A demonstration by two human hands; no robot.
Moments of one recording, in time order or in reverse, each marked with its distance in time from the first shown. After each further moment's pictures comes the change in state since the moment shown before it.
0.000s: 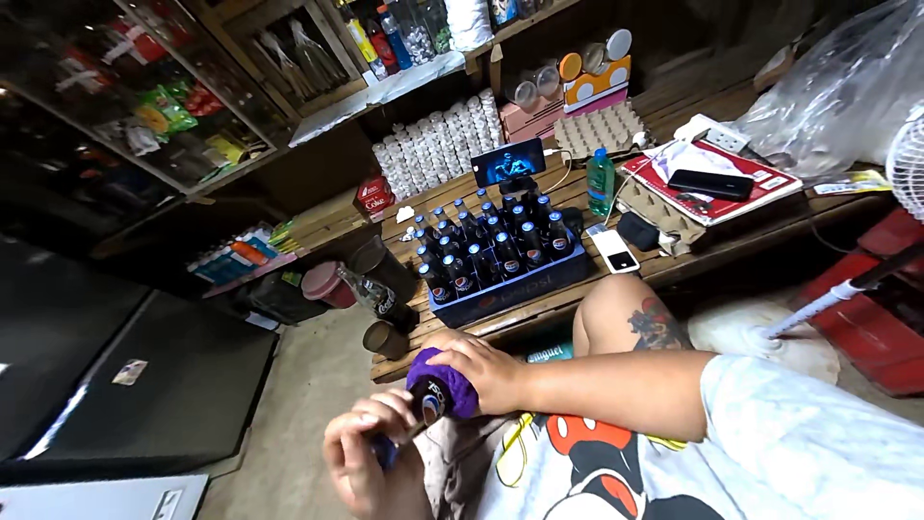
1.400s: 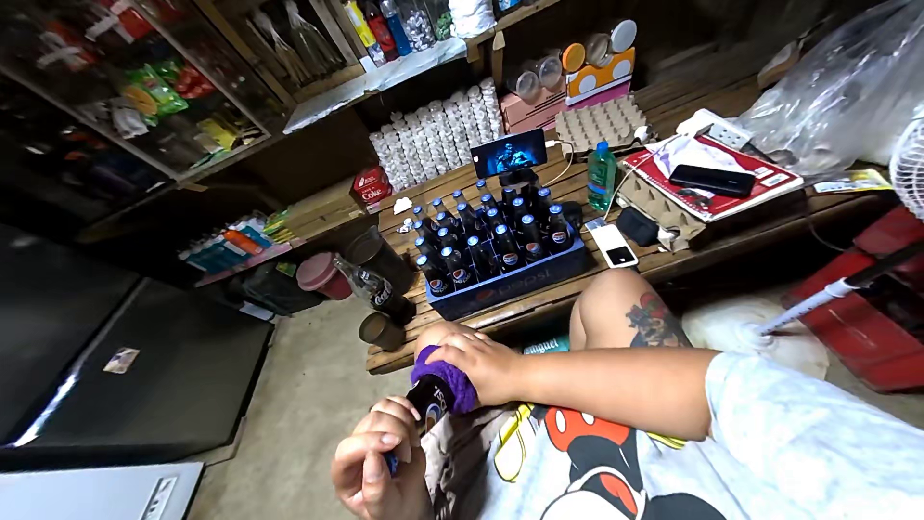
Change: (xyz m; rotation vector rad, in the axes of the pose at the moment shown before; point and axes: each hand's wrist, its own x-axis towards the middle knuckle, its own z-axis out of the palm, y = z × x) left_hand -0.019 -0.010 -0.007 -0.025 -0.101 0.169; right_hand 0.006 -0.009 -0.010 -0.027 -0.197 0.114
